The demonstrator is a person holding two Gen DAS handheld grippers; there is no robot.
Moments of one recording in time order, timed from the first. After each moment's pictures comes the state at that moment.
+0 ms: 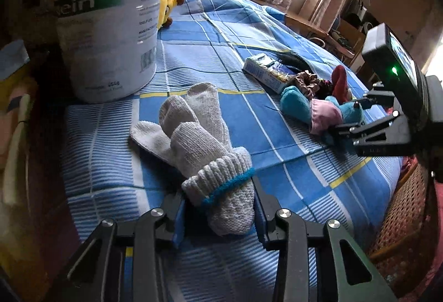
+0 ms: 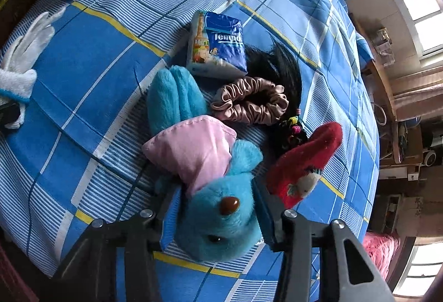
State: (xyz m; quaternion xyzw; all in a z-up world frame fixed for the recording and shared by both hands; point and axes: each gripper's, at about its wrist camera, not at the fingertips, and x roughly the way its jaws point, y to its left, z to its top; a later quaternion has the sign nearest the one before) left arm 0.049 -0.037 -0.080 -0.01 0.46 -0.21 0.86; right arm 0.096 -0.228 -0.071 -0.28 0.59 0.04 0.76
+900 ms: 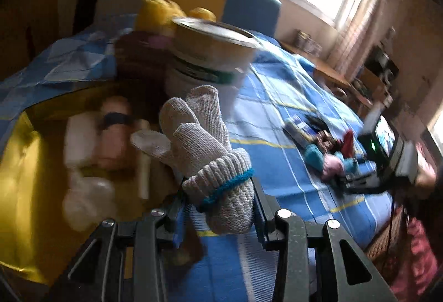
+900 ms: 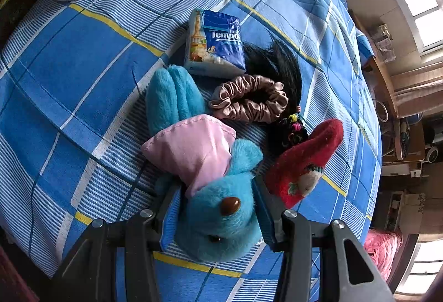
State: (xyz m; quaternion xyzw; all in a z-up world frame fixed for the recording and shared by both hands) left arm 0.021 0.071 -0.003 -0.09 0.40 -0.13 0.90; right arm 0.101 -0.233 -0.074 -0.27 0.59 0.04 0.76
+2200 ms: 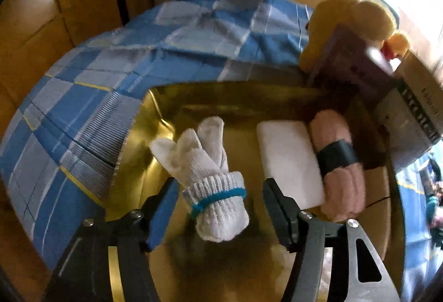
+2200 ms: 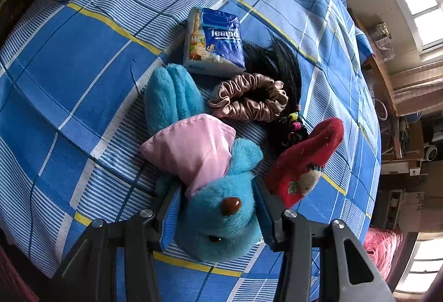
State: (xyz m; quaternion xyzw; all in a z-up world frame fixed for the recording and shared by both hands) left arm 0.096 0.248 -0.046 -0.08 0.46 0.12 0.88; right arm 0.101 -0.233 -0.076 -0.27 0.60 0.04 0.75
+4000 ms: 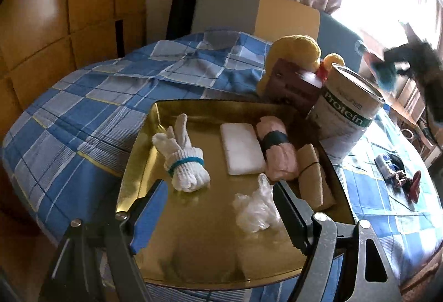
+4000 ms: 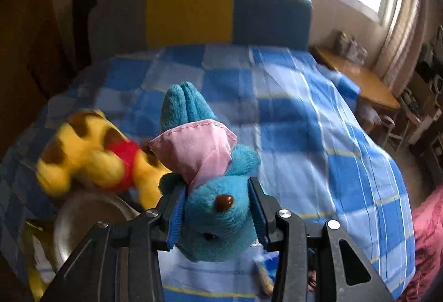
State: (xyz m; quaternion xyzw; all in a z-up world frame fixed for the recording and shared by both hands) left arm -0.008 0.218 -0.002 -0.10 0.37 0.07 0.92; right arm 0.284 -0.097 0.121 -0.02 0.43 0.01 0.90
